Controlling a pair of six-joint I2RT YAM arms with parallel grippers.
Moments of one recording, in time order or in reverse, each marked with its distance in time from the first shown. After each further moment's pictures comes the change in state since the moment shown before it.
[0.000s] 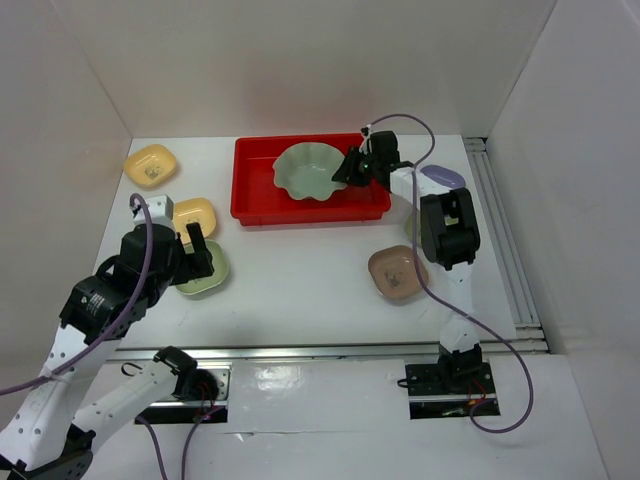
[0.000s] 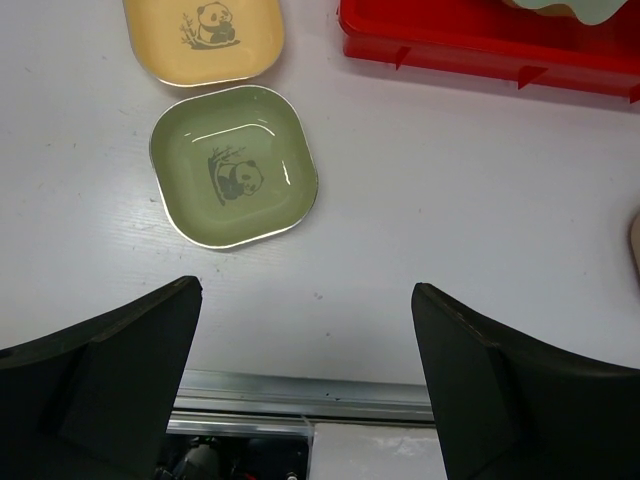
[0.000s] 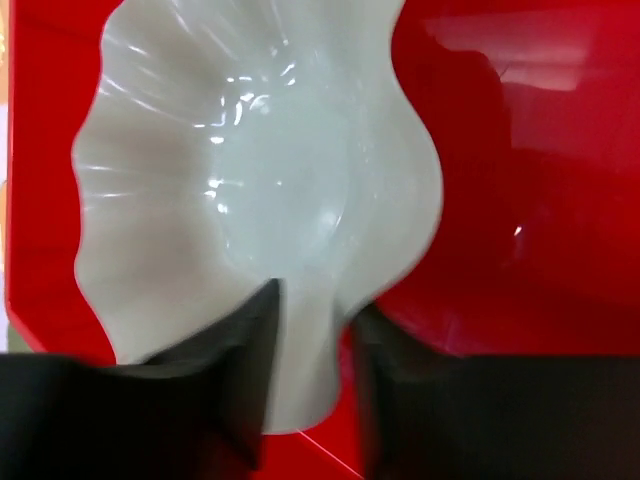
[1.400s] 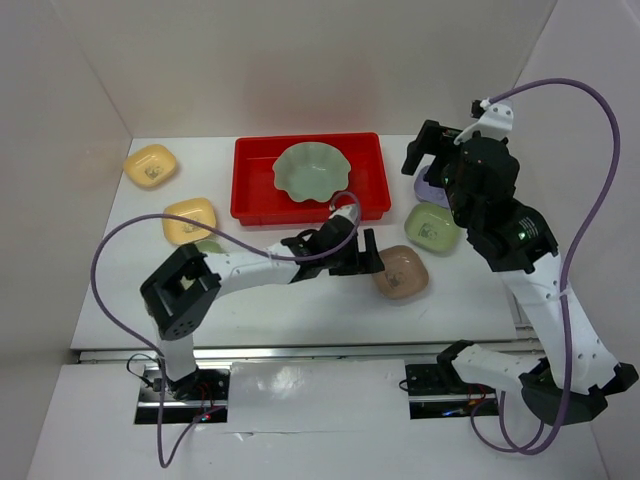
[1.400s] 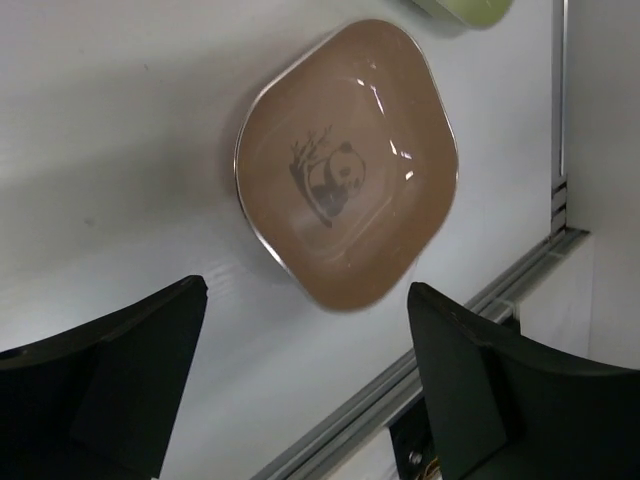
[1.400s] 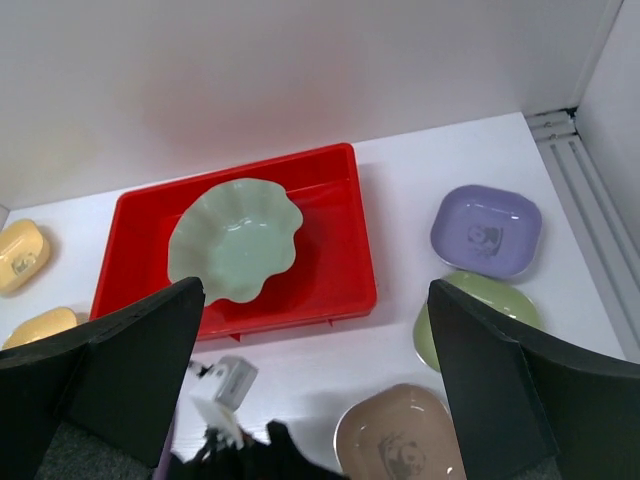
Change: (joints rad) left arm -0.448 1.061 0.045 1.025 0.424 -0.389; right arm 0.277 -1.192 -0.188 -0.558 0.977 -0.170
